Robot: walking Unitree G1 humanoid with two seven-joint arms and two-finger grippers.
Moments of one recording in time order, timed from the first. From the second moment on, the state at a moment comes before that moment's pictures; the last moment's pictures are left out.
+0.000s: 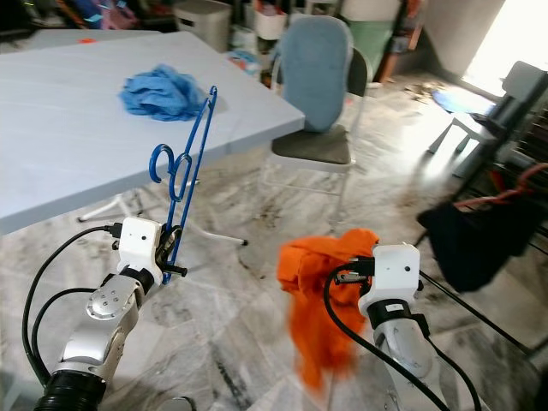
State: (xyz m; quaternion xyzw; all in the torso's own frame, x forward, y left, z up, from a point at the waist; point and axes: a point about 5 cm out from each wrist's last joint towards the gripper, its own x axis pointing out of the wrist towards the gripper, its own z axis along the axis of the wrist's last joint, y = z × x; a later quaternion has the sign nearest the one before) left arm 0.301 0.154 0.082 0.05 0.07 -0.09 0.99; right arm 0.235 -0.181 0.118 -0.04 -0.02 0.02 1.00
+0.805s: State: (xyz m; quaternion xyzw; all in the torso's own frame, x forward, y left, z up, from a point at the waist) left arm 0.303 0.161 0.079 0.05 0.08 -0.06 0.99; right arm 0.252 -0.162 0.119 -0.03 -0.04 0.04 1.00
